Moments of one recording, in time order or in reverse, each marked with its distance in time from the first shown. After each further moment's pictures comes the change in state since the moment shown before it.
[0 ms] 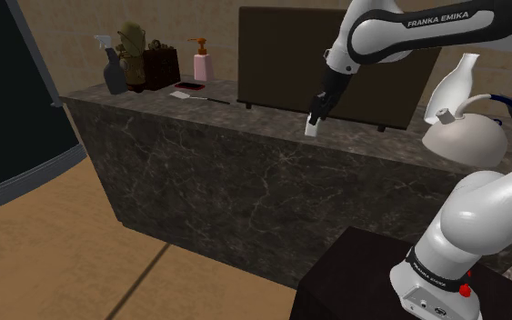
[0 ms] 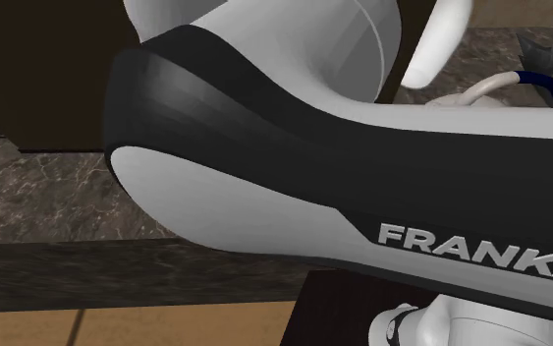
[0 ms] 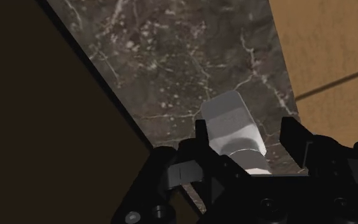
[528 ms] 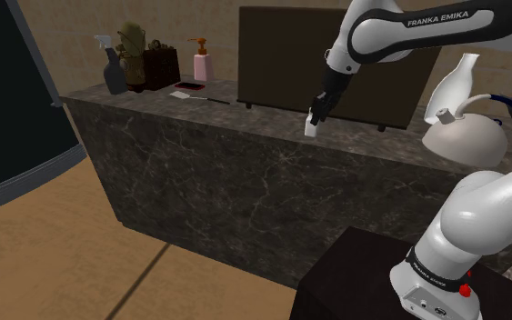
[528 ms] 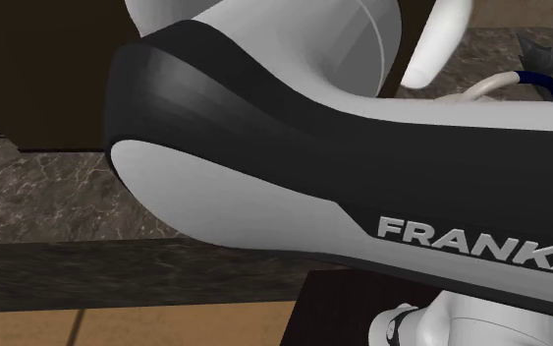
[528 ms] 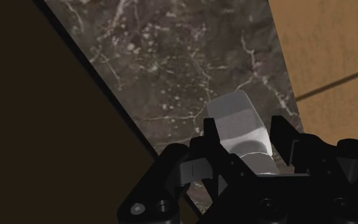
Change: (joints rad) arm -0.002 0.001 -0.002 0.003 0.001 -0.008 0.003
